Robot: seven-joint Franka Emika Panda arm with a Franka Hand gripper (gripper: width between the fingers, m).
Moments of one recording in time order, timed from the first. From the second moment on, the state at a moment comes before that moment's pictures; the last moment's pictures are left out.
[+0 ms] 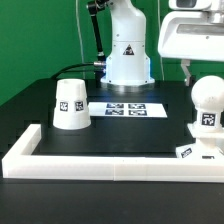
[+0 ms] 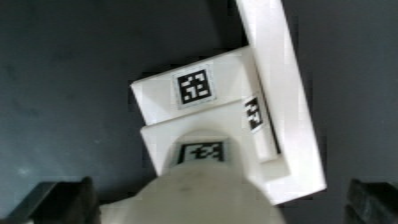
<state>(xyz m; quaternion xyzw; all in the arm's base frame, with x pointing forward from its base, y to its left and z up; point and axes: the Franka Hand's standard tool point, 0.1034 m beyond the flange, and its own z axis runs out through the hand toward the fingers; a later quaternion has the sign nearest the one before) 0.583 0.121 0.126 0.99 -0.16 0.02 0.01</state>
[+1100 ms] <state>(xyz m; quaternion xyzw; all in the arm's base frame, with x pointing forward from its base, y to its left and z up) 0.508 0.025 0.139 1.00 0.03 0.00 0.00</state>
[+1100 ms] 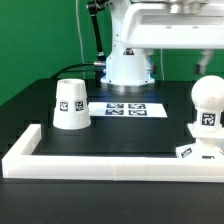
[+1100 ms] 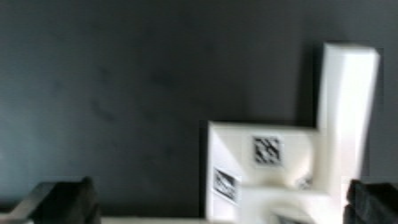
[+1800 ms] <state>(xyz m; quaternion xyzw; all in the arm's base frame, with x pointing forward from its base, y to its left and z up) 0.495 -0.047 0.138 1.00 0.07 0.00 -0.01</state>
